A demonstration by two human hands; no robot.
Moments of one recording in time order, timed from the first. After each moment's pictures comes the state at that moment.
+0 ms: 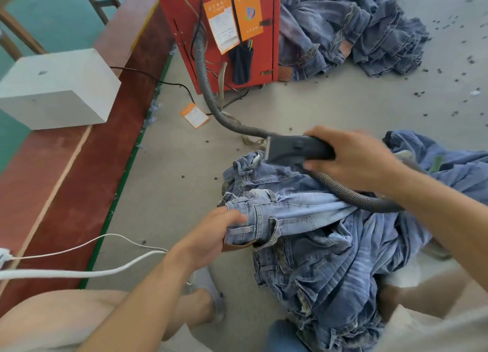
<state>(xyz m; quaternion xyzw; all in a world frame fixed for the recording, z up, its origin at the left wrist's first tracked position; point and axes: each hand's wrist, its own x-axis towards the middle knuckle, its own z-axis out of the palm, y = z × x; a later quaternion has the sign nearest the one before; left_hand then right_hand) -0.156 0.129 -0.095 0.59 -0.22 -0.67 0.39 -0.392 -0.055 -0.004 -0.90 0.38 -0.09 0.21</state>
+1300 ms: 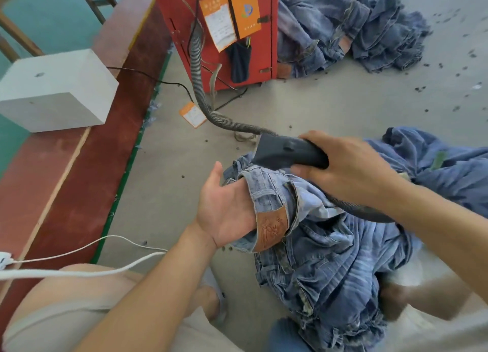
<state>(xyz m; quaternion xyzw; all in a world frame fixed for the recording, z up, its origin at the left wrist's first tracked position) -0.168 0.083 -0.080 0.21 -0.07 -0.83 0.51 -0.386 -0.030 0.007 -0.89 0.38 -0.11 0.24</state>
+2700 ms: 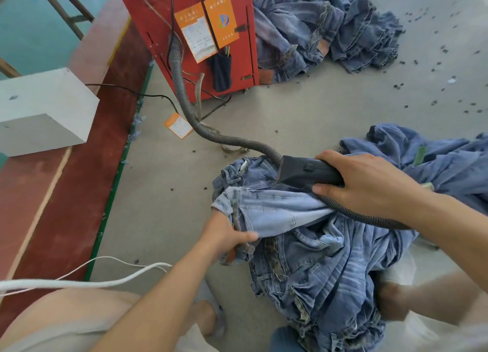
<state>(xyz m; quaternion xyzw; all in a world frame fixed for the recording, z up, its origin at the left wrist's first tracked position) -0.168 0.082 -0.139 0.78 -0.33 -0.50 0.20 -0.443 -0.047 -0.020 -0.89 0.42 -0.01 0.18</state>
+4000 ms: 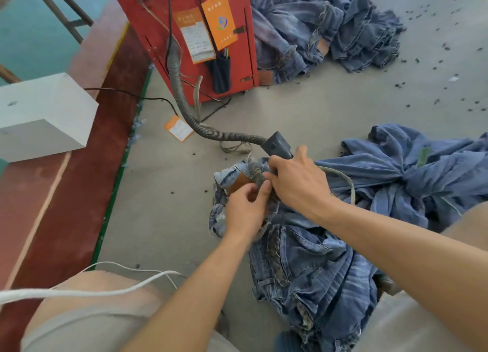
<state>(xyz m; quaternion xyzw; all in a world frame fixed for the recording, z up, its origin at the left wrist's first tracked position) -0.222 0.038 -0.105 0.74 -0.31 -0.43 0.42 -0.334 -0.044 -0.075 -0.81 0.55 -0.07 0.19</state>
